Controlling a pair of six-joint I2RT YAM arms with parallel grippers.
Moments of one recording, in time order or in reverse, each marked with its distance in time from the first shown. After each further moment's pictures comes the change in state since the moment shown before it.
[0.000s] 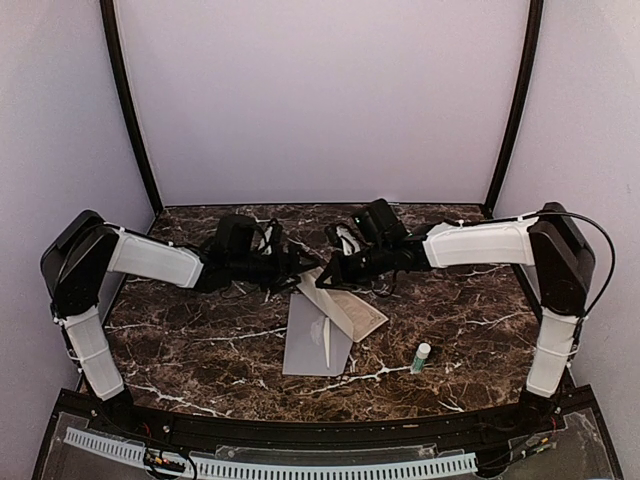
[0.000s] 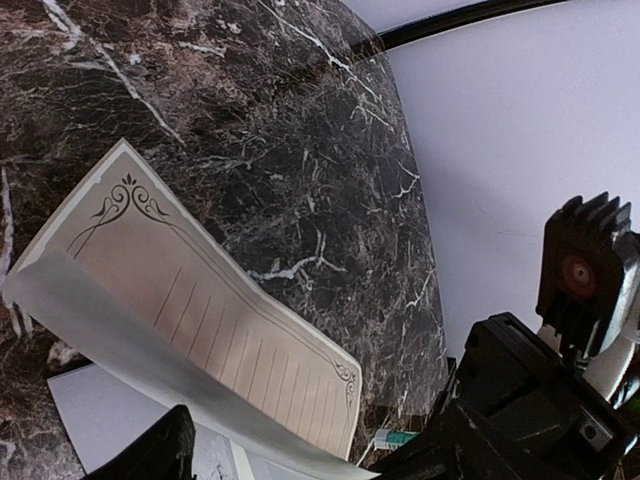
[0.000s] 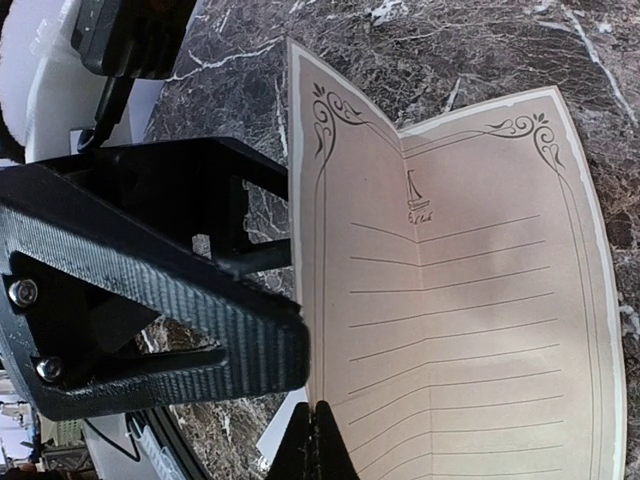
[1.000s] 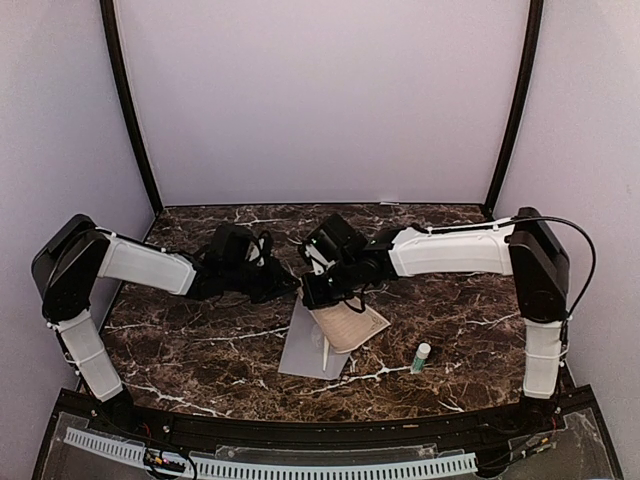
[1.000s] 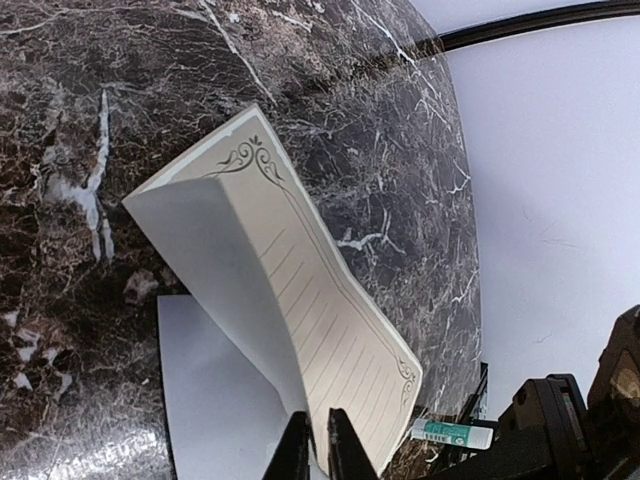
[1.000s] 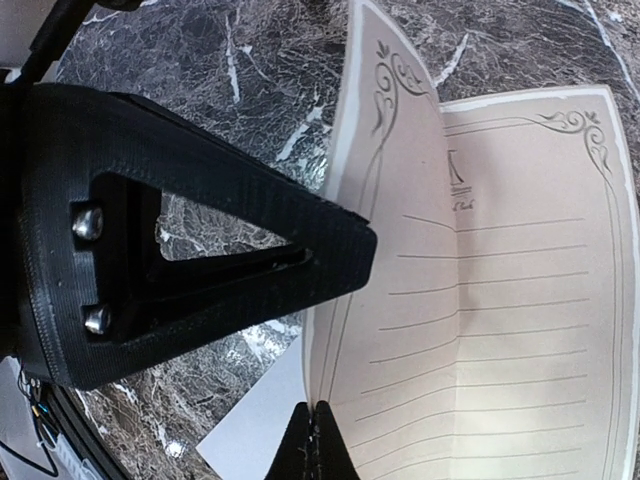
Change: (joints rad) left arm -0.008 -0.061 -0.082 -0.090 -0.089 -0.005; right arm 0.177 0.124 0.216 -0.268 0.322 -0.071
